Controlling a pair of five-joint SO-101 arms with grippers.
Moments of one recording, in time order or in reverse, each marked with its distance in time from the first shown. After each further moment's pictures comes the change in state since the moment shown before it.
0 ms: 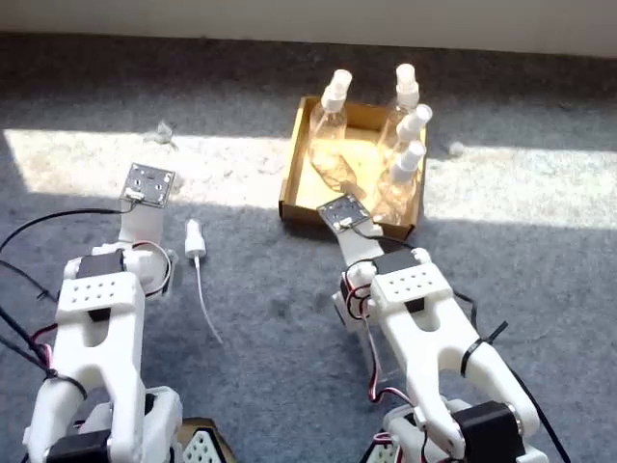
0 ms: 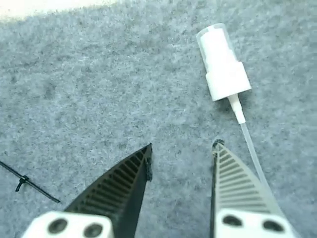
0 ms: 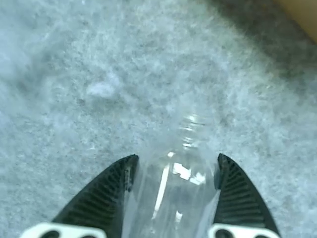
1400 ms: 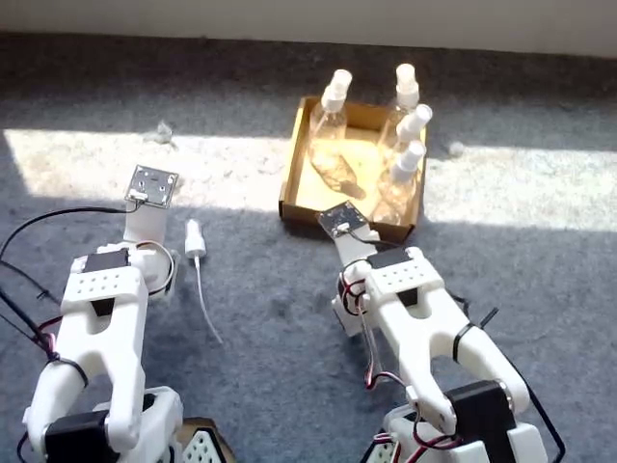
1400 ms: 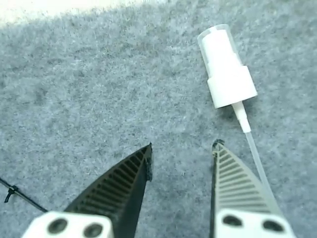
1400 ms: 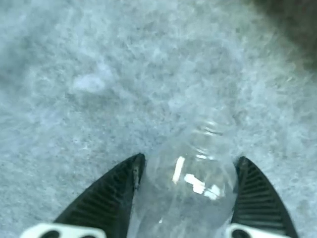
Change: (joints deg) left arm 0.3 5.7 0.4 -5.5 0.0; right arm 0.1 6.9 -0.5 -2.0 0.0
